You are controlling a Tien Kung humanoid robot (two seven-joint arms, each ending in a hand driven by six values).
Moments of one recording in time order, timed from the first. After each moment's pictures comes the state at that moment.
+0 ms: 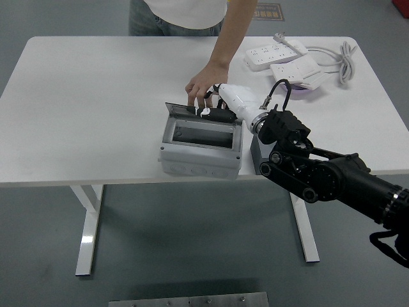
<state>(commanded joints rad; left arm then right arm) -0.17 0.37 -0.70 -0.43 0.70 0.26 0.42 0.88 -0.16 0.43 0.92 -1.63 -0.27 -0.20</state>
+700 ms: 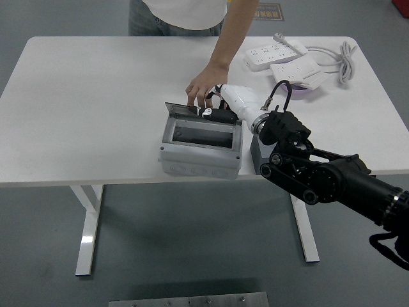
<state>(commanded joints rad) -0.17 0.37 -0.70 -0.43 0.71 0.26 0.42 0.87 -0.15 0.44 0.93 -1.66 -0.27 -0.22</state>
